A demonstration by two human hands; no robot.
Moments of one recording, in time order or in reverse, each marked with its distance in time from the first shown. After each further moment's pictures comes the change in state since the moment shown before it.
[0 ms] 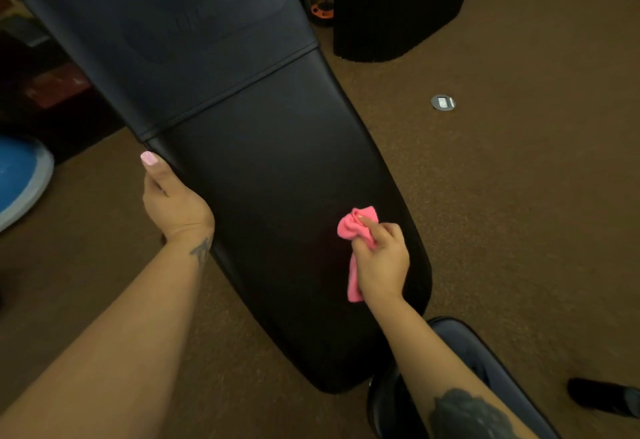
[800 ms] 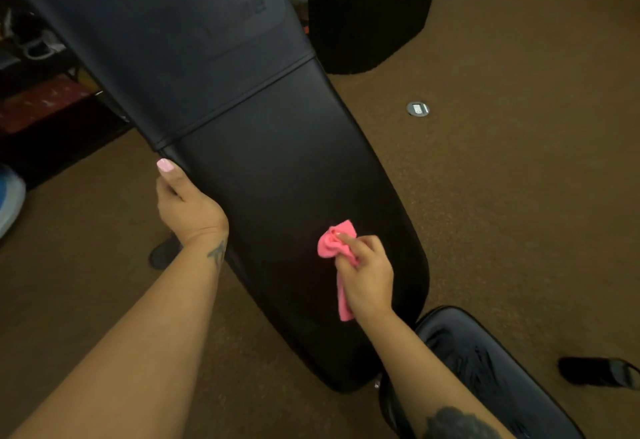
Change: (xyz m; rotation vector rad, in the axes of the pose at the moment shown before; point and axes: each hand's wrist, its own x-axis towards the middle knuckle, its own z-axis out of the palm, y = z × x) left_hand 0.003 -0.001 -0.002 -0.002 -0.046 -0.028; right_hand -0.044 -0.009 0.017 -0.063 -0.053 -0.069
